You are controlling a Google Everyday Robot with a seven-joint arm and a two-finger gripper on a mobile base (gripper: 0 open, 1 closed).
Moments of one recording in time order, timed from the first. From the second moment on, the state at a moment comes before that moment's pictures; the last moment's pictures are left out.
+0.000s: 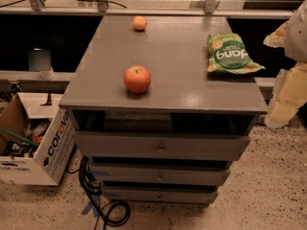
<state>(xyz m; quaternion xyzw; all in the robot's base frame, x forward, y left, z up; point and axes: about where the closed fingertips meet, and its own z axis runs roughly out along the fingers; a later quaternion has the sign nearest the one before) 0.438 -0.217 0.976 -0.60 0.78 -0.03 0.16</state>
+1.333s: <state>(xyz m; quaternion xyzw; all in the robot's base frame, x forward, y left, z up) 0.447 -0.215 0.974 -0.61 0.77 -0.02 0.17</state>
